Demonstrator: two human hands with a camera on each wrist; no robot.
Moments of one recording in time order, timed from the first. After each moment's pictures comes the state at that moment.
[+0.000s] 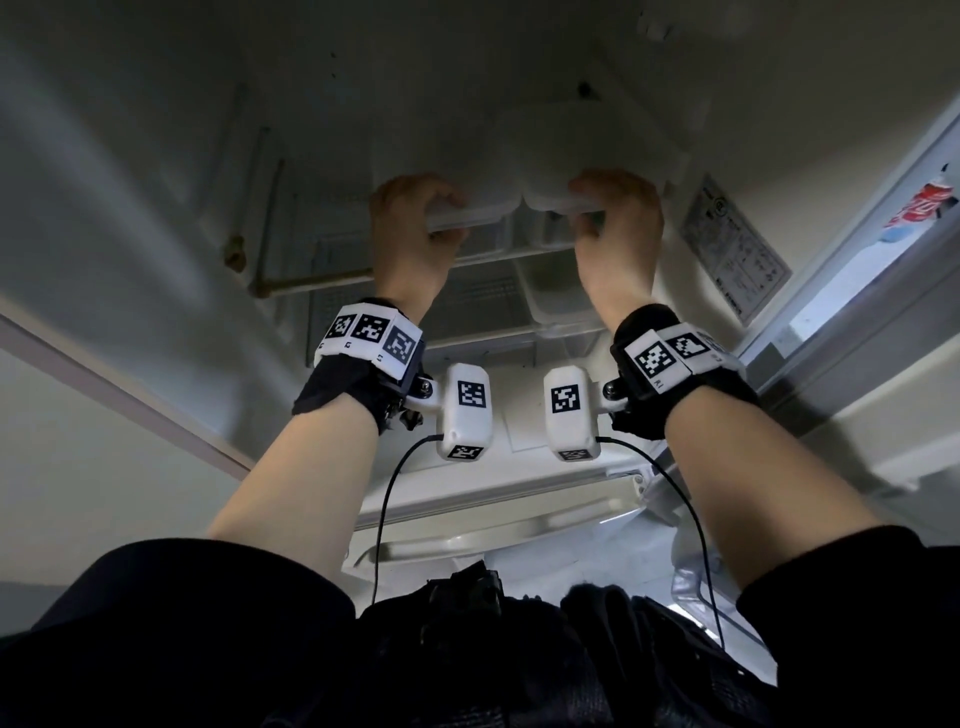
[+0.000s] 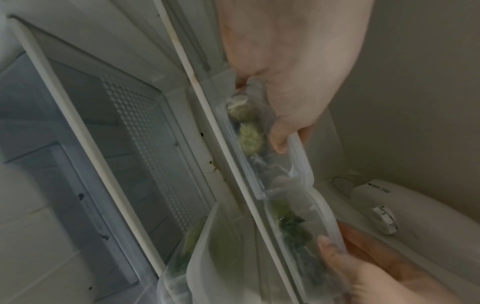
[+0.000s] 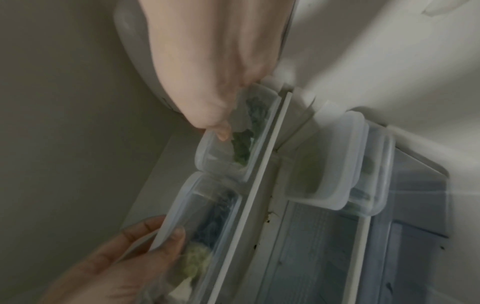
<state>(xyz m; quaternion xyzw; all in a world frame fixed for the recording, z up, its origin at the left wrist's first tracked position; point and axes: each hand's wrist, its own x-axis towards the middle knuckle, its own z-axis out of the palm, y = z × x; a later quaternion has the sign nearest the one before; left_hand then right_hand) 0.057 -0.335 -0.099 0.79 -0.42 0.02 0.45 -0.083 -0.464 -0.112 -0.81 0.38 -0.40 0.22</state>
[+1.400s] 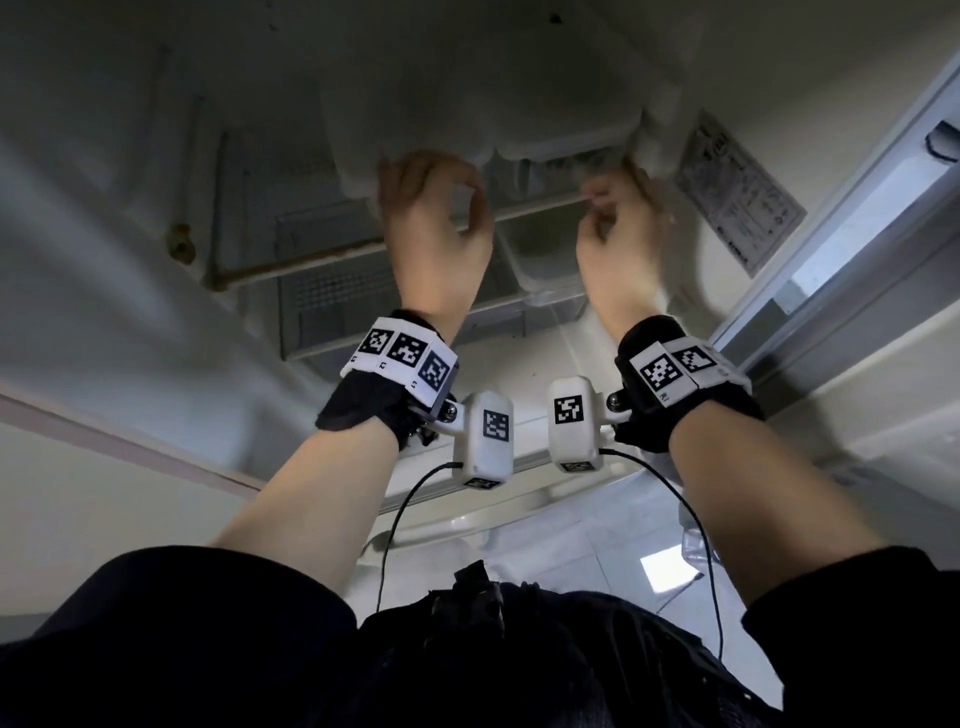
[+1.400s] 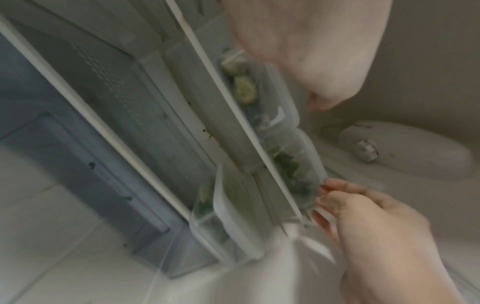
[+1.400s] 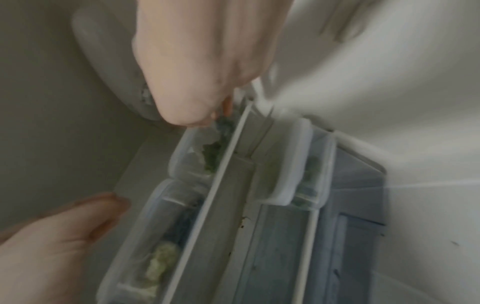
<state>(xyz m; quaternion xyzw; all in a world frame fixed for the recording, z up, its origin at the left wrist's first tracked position) 0.021 -0.351 -0.122 0.71 -0.46 0.16 0.51 -0.105 -0.445 -0.142 -0.76 0.40 -0.44 0.26</state>
